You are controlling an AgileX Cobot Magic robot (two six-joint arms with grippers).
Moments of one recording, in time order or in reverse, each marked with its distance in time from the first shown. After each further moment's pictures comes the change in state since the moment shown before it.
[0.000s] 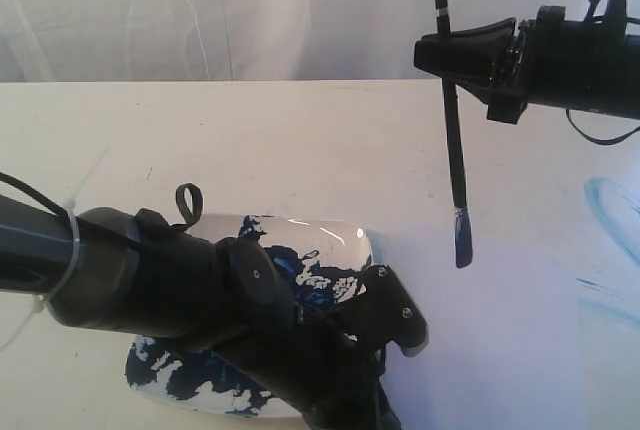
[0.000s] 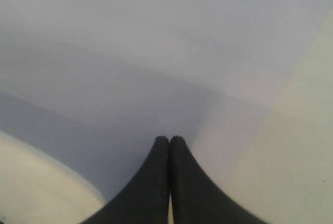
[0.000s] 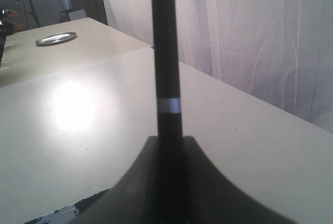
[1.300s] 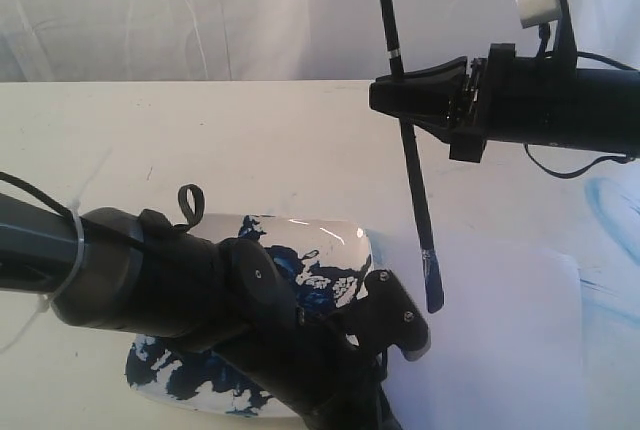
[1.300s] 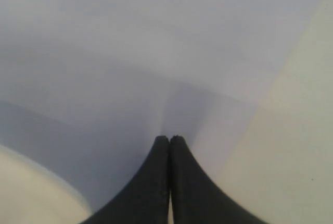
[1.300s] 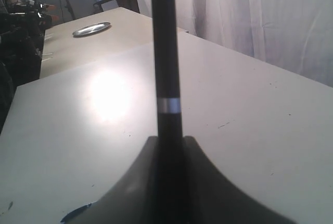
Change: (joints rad) left arm 0.000 0.013 -0.002 0.002 0.030 0.000; right arm 0.108 0.006 0.057 0.000 0.002 0.029
